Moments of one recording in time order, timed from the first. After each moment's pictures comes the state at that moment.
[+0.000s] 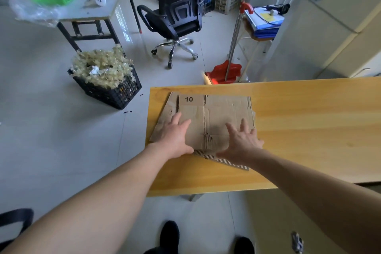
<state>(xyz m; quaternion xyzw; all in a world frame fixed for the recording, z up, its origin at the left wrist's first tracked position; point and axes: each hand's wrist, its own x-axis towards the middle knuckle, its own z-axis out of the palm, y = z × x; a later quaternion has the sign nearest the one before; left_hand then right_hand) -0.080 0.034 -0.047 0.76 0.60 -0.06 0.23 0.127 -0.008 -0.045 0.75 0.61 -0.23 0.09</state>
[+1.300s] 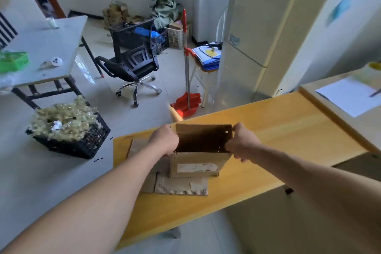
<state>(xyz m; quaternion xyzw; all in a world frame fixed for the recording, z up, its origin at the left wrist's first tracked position) 0.033 0.072 0.085 0.68 0.66 0.03 0.32 0.235 -0.025 0.105 0.84 0.40 -0.33 -0.14</state>
